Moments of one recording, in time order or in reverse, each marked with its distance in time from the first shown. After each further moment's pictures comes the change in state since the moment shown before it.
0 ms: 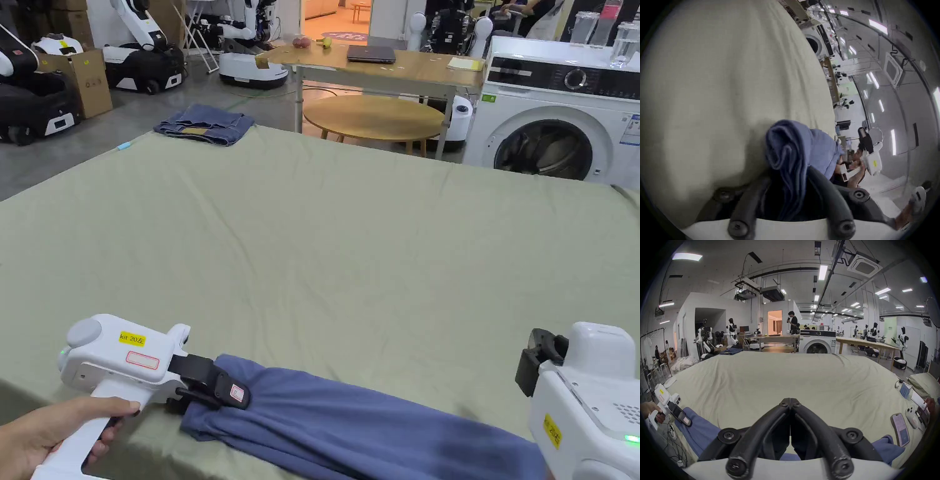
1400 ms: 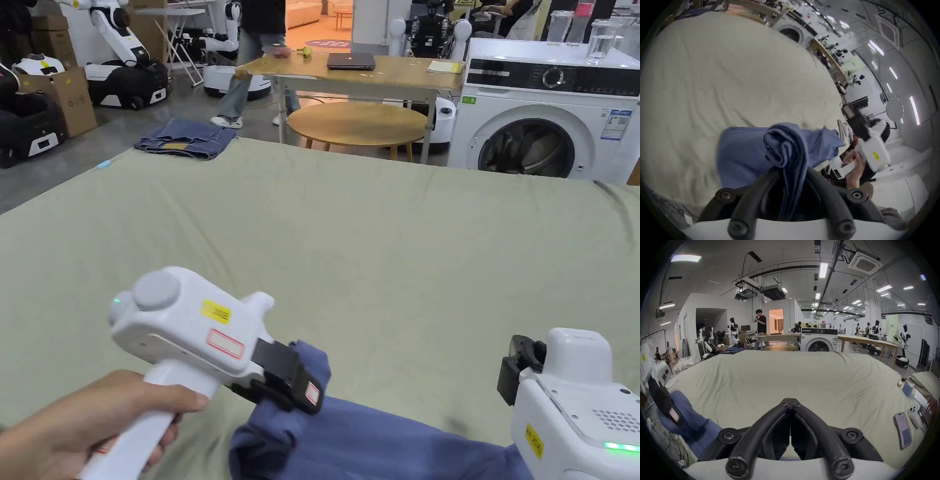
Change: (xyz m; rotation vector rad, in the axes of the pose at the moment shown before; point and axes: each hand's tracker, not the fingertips) left arm 0.192 0.005 -0.057 -0.113 0.255 -0.265; right arm 0.007 0.000 -0.007 -0.016 0.019 -0.010
